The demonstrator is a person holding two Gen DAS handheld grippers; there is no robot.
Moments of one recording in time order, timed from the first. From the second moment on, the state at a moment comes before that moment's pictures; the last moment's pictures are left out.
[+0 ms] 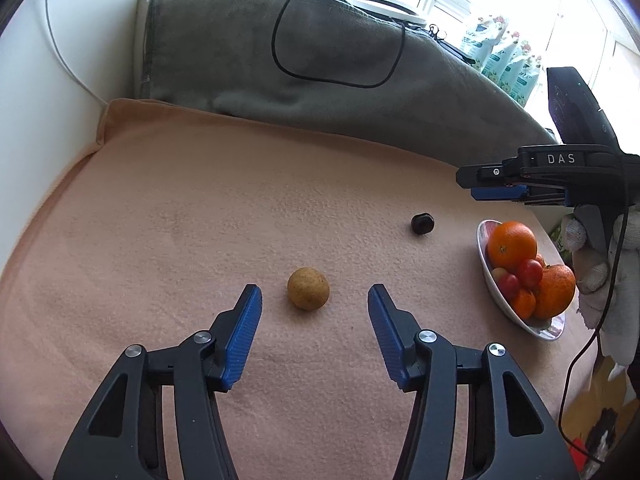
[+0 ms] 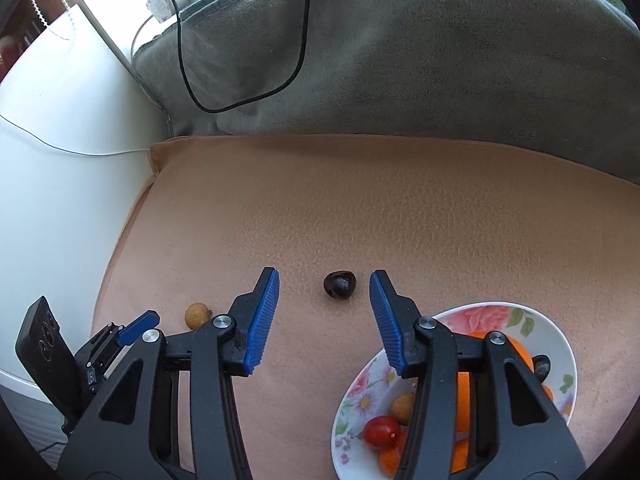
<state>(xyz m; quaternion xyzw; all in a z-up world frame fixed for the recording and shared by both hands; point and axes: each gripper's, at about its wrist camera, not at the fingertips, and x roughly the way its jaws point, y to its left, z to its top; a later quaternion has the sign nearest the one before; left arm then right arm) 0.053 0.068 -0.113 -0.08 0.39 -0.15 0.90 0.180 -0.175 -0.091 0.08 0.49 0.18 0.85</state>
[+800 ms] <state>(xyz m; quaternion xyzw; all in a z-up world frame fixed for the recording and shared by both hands) 0.083 0.062 -0.137 -0.10 0.43 -0.16 0.88 0.212 -0.147 -0.129 0.03 0.54 0.15 0.83</state>
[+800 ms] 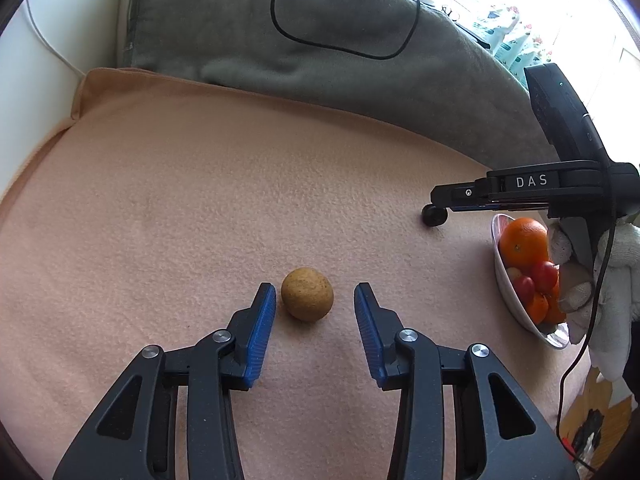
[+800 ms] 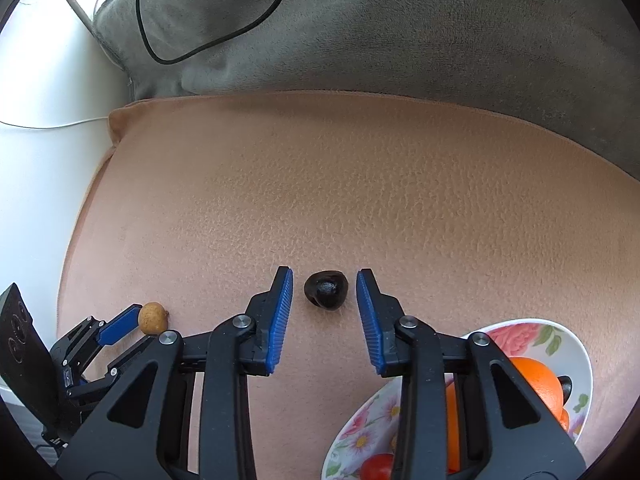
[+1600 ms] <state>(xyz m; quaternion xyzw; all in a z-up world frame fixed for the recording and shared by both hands) 0.088 0.066 -0.144 -0.11 0.43 -0.16 0.88 0.220 -0.135 -0.140 0.02 0.55 0.14 0.82</state>
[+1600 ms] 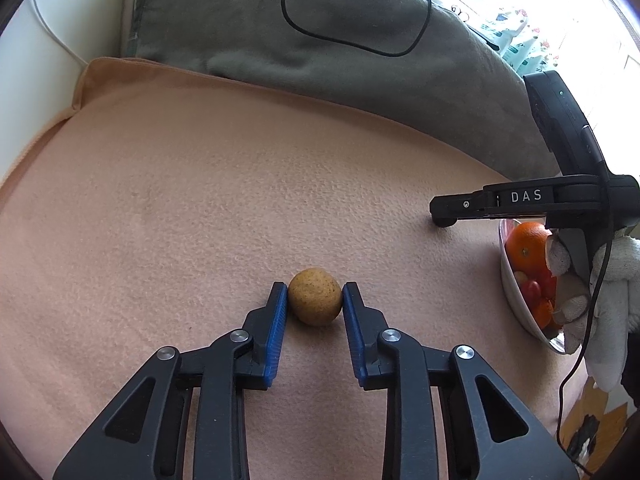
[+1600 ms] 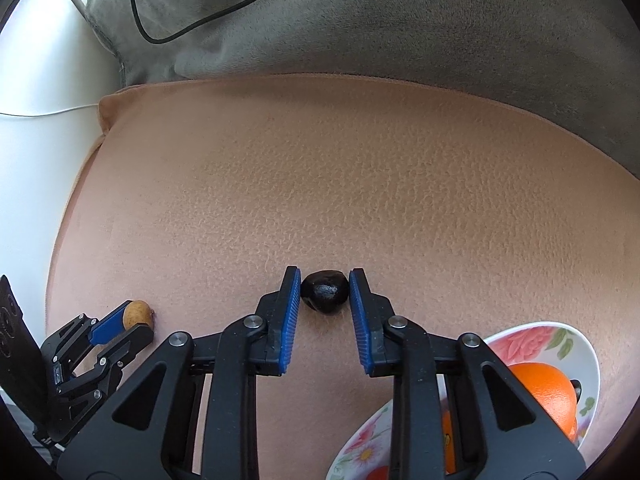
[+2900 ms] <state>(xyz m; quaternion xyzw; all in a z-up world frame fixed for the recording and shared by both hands) 0.034 -0.013 -0.083 -0.07 0.38 -0.25 0.89 0.061 -0.263 -0.048 0.09 0.39 0.14 0.91</state>
